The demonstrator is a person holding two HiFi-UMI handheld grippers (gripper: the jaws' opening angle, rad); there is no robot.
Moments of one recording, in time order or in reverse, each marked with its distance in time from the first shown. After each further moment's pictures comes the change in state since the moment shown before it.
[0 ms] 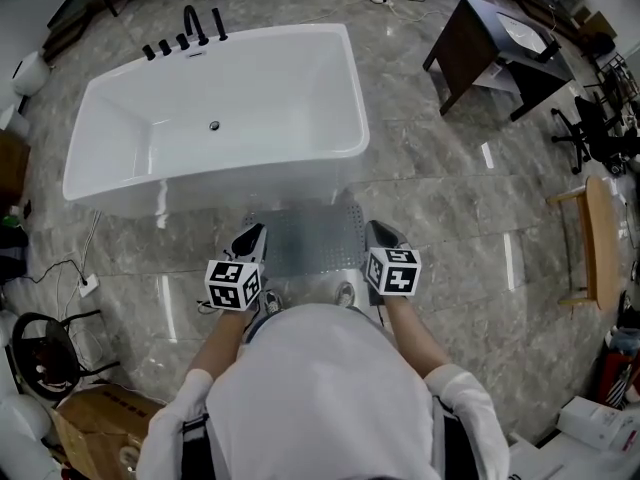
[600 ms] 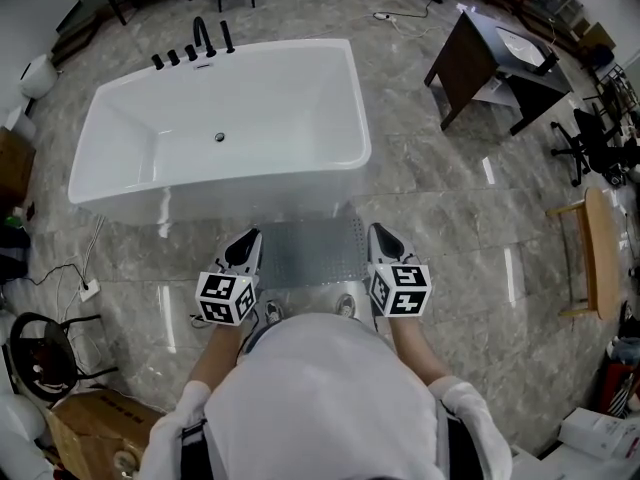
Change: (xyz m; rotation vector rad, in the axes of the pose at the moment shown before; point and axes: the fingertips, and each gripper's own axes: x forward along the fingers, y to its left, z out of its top) left arm -0.042 -0.011 0.039 0.046 -0.113 0.006; right arm -0.055 0.032 0.059 -0.075 -0.186 0.047
